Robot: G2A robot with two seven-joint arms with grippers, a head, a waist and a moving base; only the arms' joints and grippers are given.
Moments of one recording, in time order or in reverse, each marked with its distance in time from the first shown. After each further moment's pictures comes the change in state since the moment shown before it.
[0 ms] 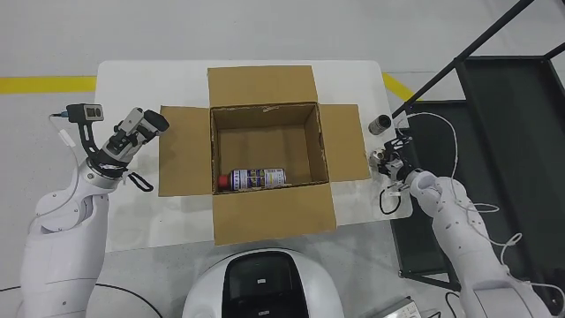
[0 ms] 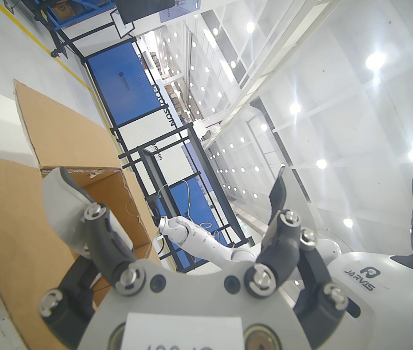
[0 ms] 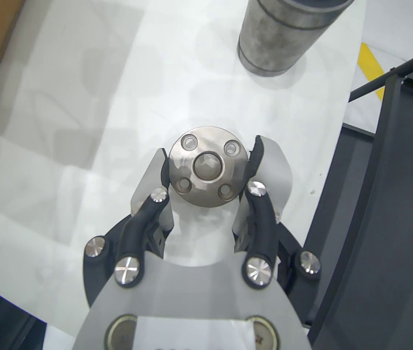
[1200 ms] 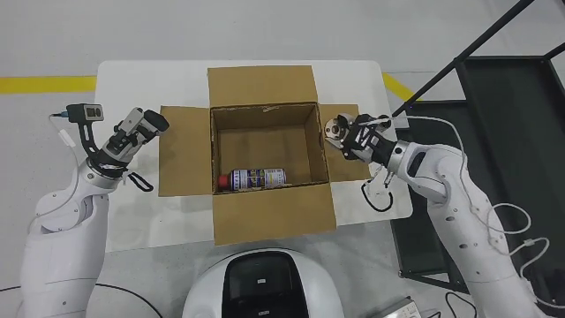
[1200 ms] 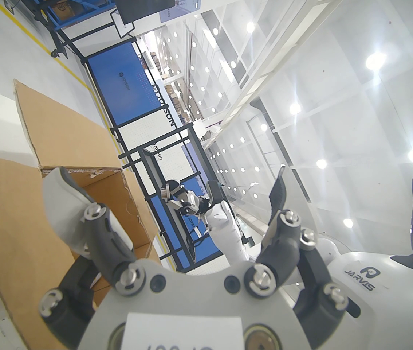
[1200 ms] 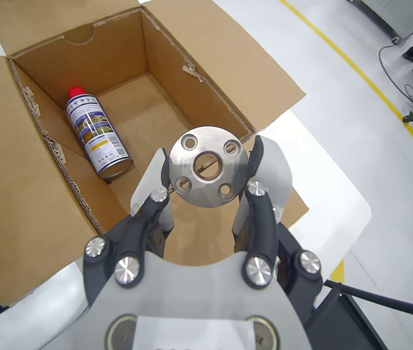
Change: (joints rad) left arm 0.000 0.000 0.000 0.000 0.000 0.000 0.000; right arm -0.173 0.055 -0.003 -0.912 0.029 -0.170 0.269
